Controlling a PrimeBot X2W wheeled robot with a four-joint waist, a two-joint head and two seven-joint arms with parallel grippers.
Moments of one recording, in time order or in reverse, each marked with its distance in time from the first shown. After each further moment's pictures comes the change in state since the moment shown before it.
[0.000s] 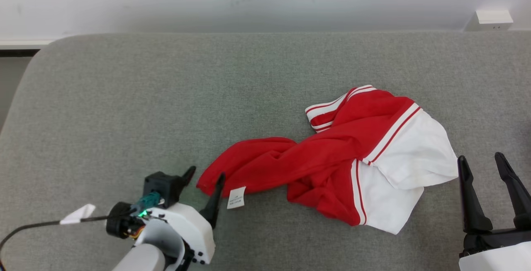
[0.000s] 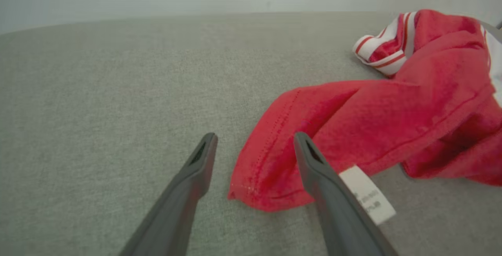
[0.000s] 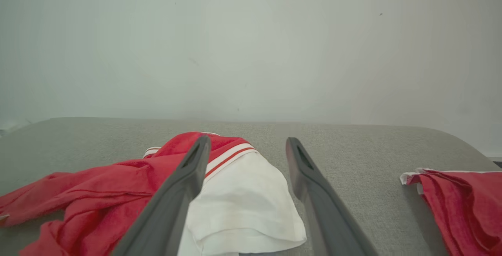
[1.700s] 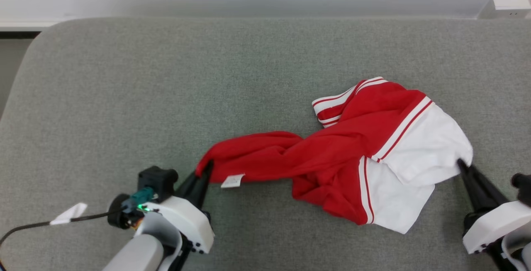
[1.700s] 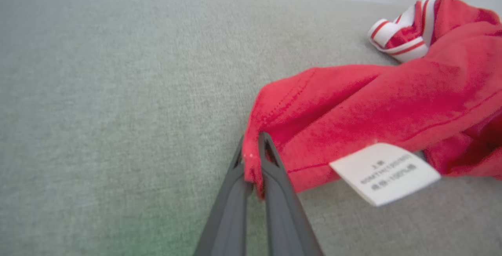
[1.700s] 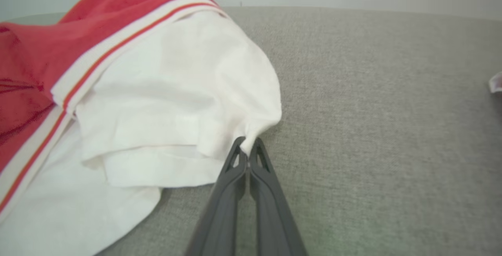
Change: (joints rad) left arm -0.054 -0.028 -0.028 0.134 -0.059 -0.054 -0.069; right arm -0.323 -0.297 0.344 0.665 0.319 -0.002 -0.082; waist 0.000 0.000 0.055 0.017
